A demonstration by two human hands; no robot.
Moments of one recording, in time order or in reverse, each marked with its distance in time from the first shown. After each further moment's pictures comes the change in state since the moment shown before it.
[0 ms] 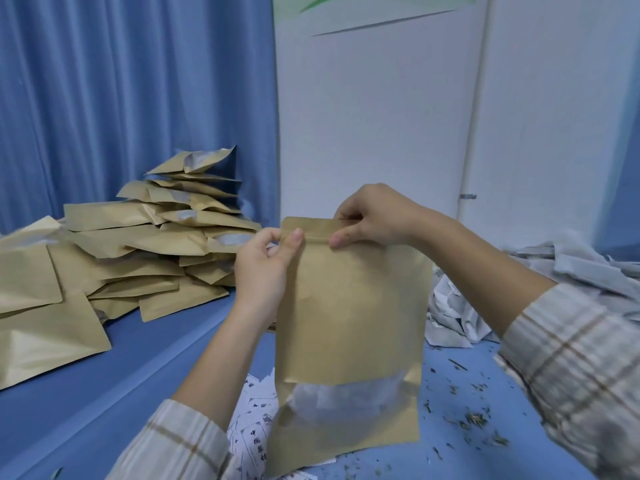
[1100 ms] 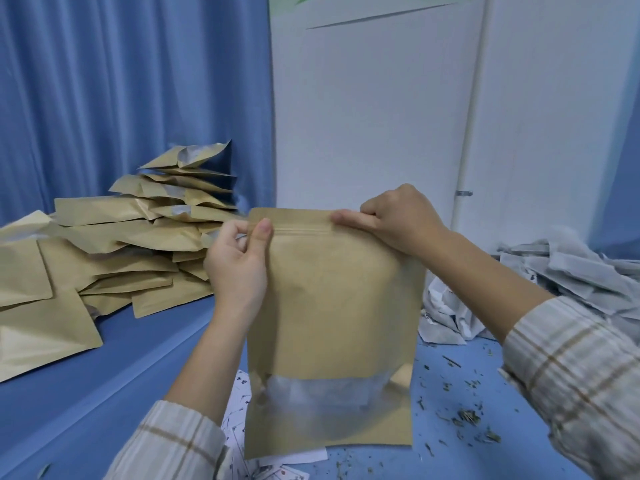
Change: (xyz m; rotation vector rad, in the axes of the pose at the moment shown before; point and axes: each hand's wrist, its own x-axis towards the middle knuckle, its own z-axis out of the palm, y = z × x) left_hand 0.003 -0.007 -0.010 0.028 0.216 0.197; right_hand -0.018 0.025 0.012 -0.321 0.398 0.117
